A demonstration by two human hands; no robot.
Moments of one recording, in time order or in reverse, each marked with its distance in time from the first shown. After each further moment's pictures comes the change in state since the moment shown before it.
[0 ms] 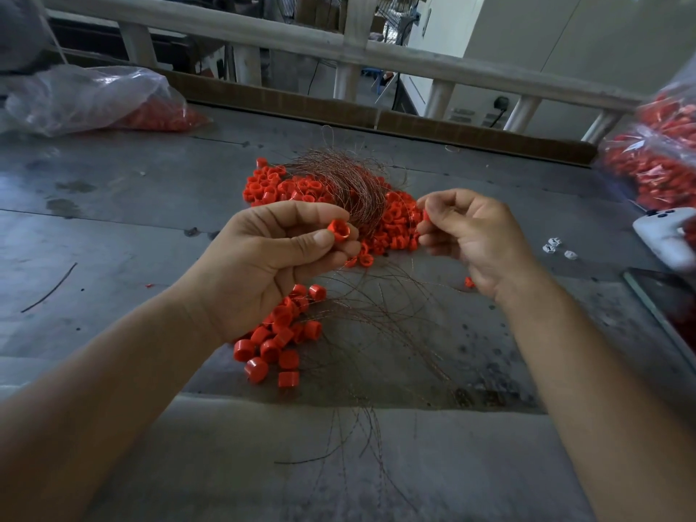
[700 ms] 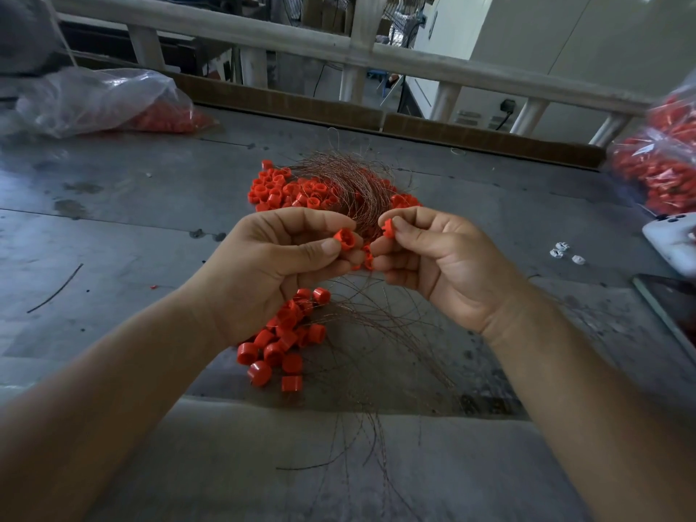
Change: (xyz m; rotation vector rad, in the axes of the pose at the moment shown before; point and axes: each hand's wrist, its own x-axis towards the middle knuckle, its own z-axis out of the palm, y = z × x) left_hand 0.001 0.000 0.000 0.055 0.023 -0.012; right_hand -0.028 -0.017 0.034 0.379 -0.381 0.148
